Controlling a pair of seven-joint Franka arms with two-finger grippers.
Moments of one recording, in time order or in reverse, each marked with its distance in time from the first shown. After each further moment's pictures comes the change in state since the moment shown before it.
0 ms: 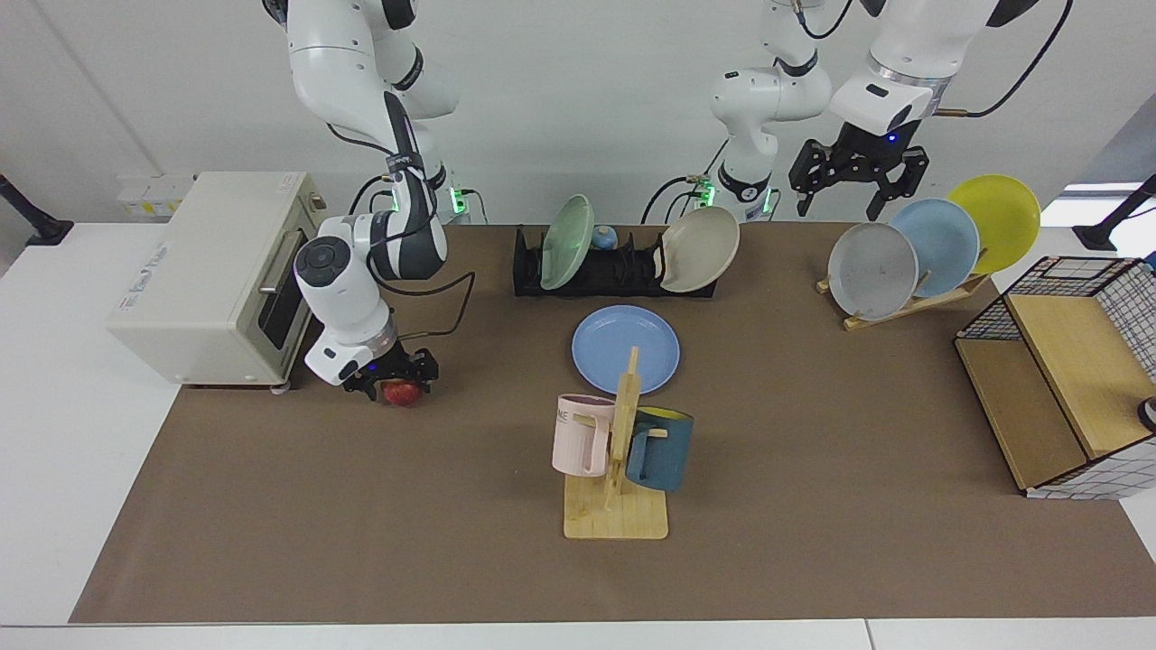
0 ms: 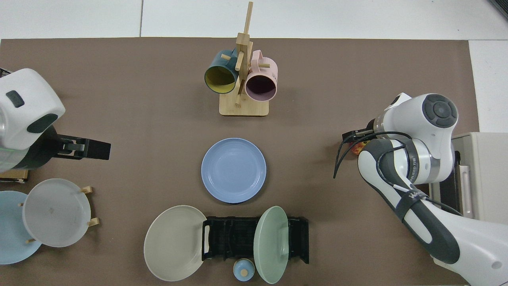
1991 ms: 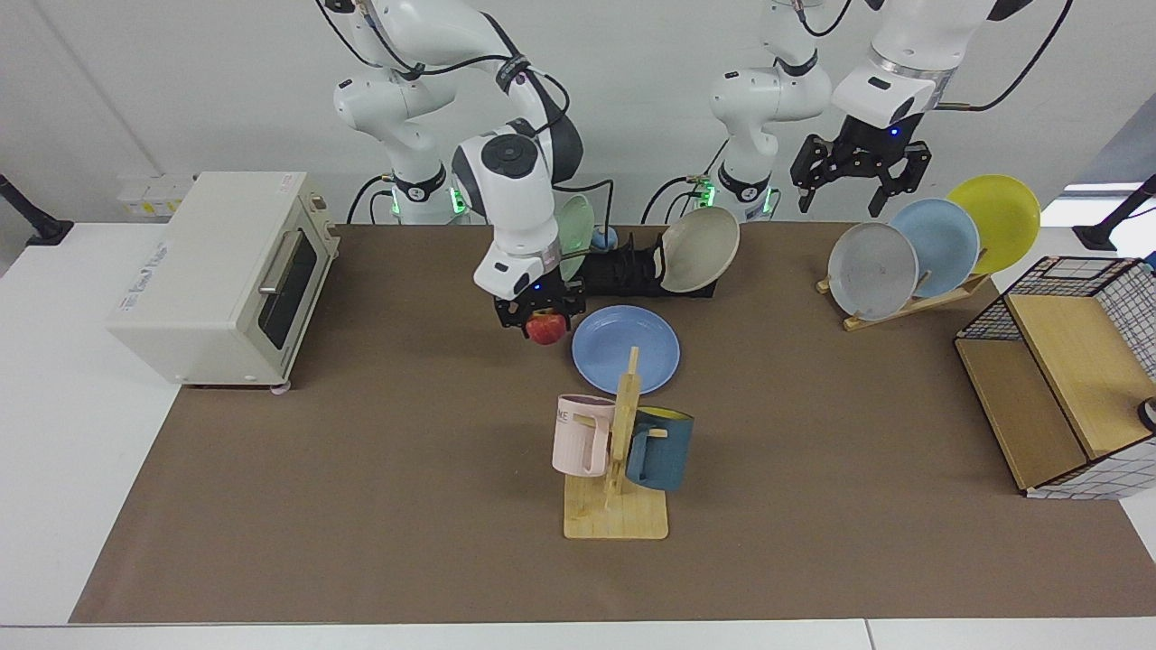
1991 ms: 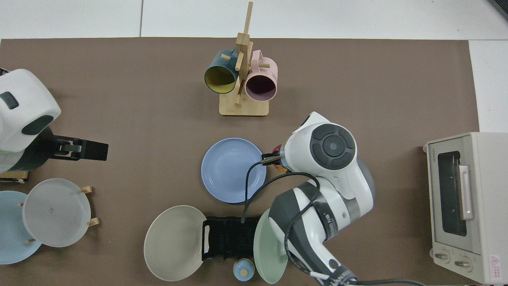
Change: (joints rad) left arm 0.000 -0.010 0.002 0.000 0.000 0.000 0.000; right arm 0.428 -0.115 0.016 0.095 0.008 -0.123 0.414
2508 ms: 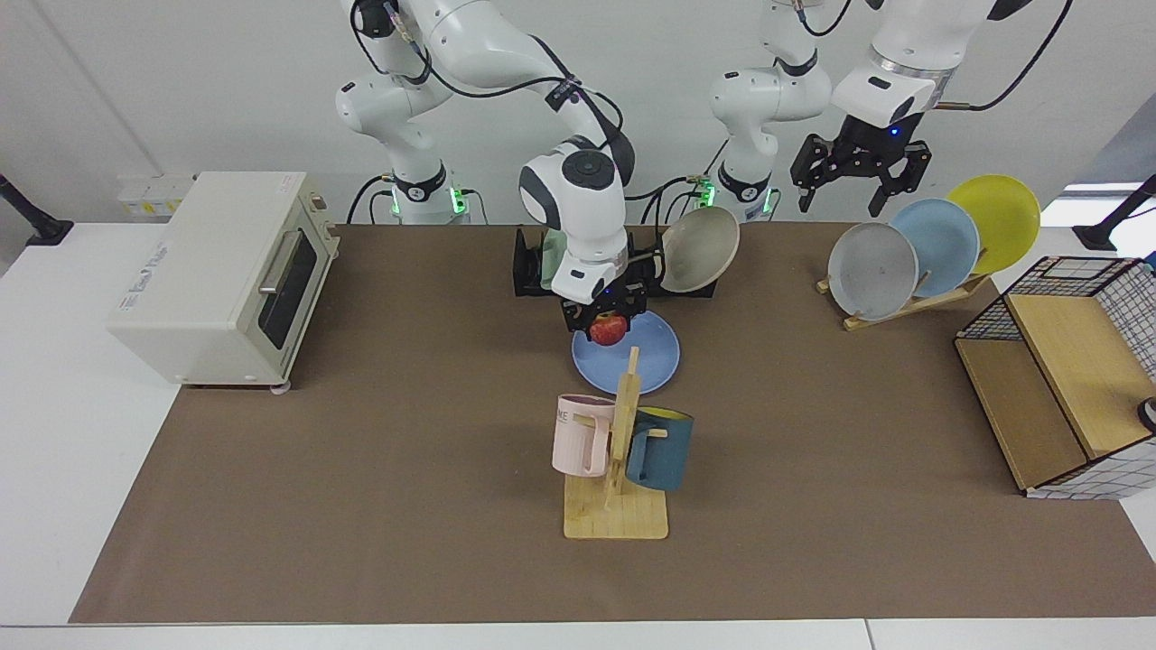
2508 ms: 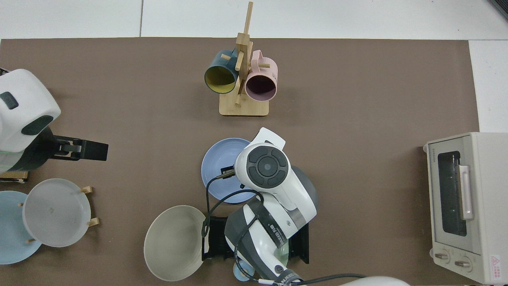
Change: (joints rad) left arm 0.000 -0.001 0.000 0.000 0.000 0.000 0.000; right arm 0.143 0.150 -0.001 0.078 0.005 0.095 0.071
